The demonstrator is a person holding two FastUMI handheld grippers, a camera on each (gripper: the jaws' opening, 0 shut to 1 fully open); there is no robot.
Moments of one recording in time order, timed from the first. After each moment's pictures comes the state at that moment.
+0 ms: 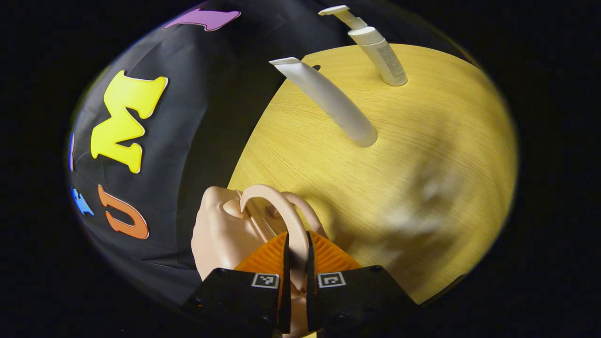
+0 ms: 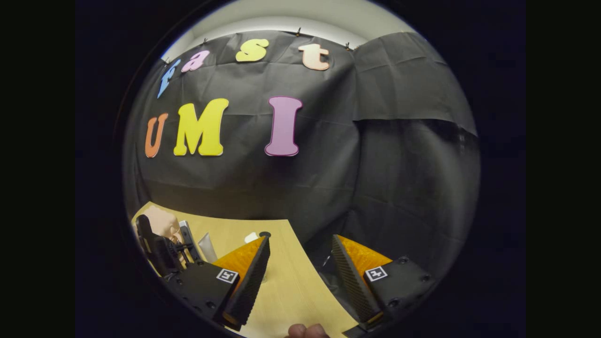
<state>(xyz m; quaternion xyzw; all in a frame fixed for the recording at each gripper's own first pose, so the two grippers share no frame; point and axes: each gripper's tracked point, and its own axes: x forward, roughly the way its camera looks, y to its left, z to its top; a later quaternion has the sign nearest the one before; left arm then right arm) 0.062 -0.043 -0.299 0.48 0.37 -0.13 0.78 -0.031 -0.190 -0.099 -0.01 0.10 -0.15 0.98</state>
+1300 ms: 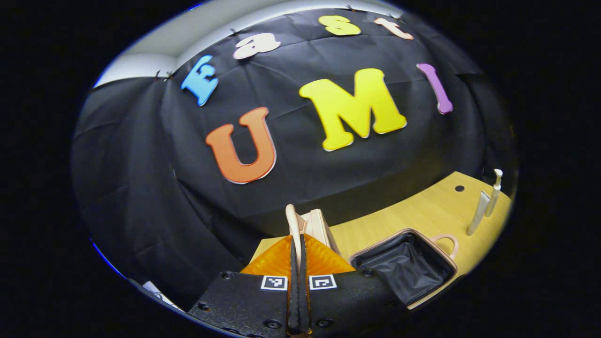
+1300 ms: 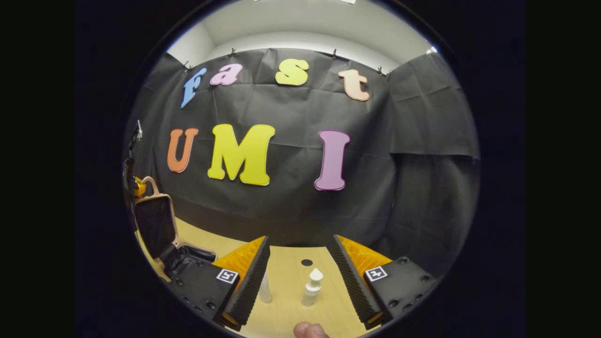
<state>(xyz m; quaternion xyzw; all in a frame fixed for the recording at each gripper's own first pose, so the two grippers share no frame) 0.050 0.275 -0.060 0.16 0.11 0.09 0.98 0.004 -0.031 -0.017 -0.05 0.04 -0.05 1.00</state>
